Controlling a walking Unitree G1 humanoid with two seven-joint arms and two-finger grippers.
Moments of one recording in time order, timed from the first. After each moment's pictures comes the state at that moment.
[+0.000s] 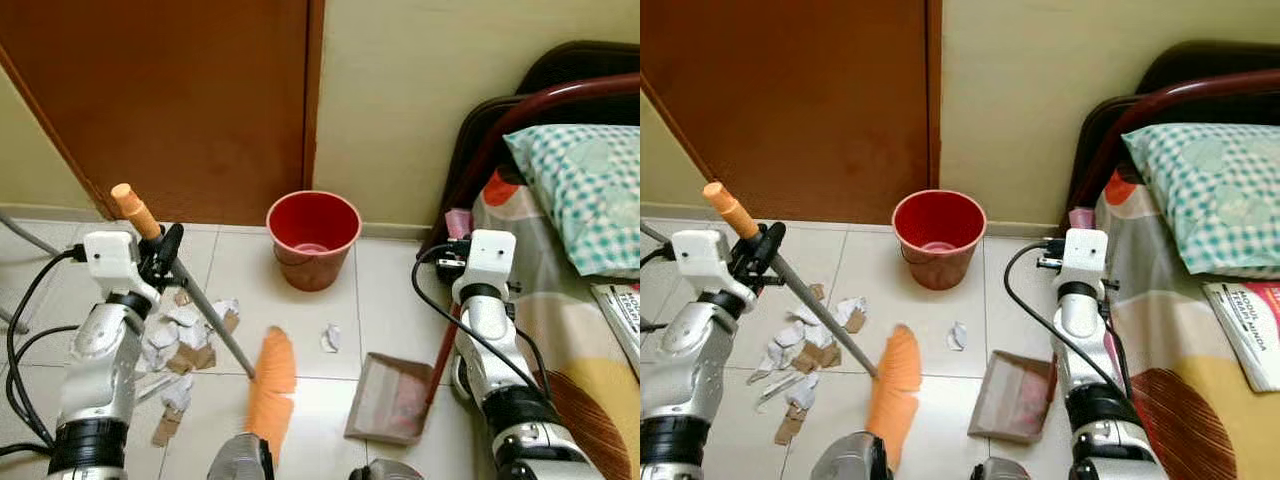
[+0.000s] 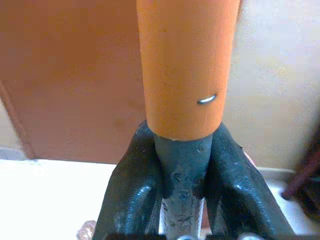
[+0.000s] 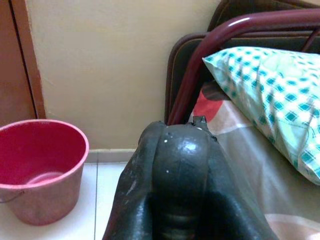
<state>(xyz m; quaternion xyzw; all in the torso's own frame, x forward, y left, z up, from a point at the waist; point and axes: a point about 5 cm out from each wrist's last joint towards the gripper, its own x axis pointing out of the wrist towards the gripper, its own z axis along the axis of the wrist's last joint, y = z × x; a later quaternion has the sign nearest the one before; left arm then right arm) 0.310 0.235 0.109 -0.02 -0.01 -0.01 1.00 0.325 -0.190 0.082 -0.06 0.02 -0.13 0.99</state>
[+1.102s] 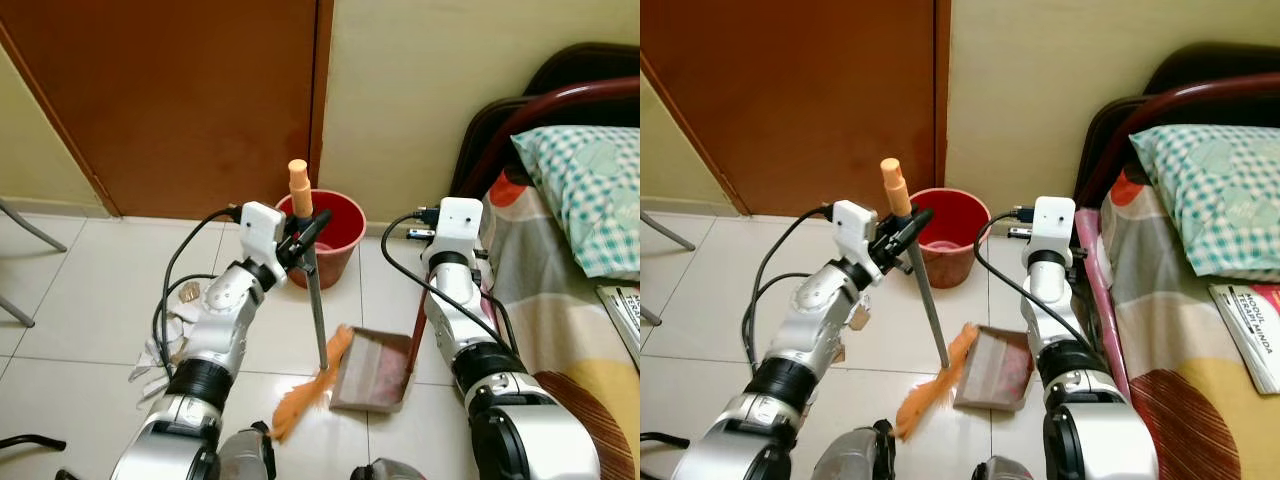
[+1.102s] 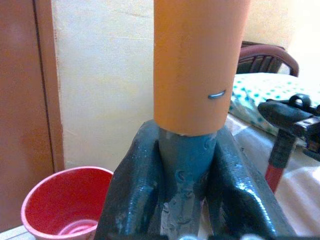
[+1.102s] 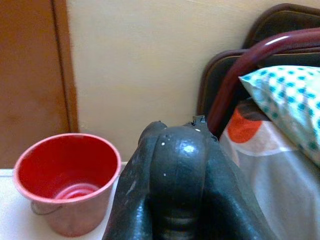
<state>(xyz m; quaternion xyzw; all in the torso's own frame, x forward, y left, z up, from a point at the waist) 0.324 0.097 0.116 -0.05 -0.05 -0.33 0.94 0.356 -0.153 0.099 -0.04 0.01 -0.09 1.00</state>
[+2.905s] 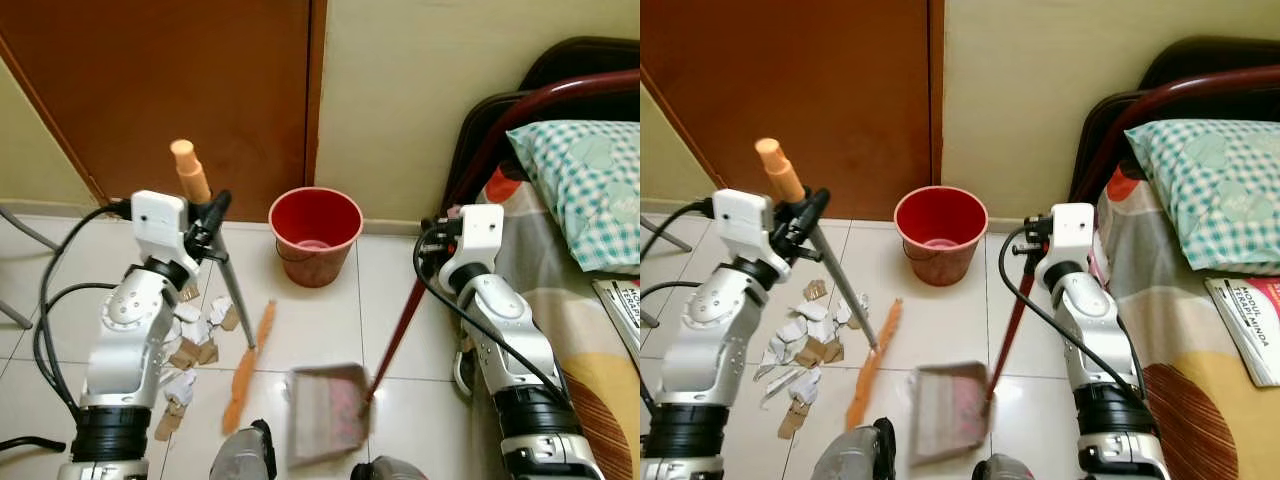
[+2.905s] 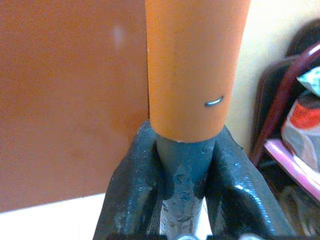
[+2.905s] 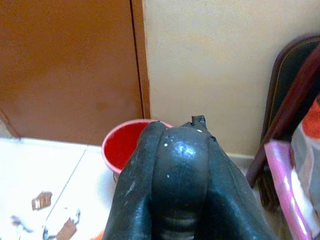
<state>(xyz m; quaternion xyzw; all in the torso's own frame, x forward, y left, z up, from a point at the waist) 0.302 0.177 0.137 0.02 -0.03 -0.15 0.99 0.324 -0.170 0.127 0.03 0.03 0.07 1.00</state>
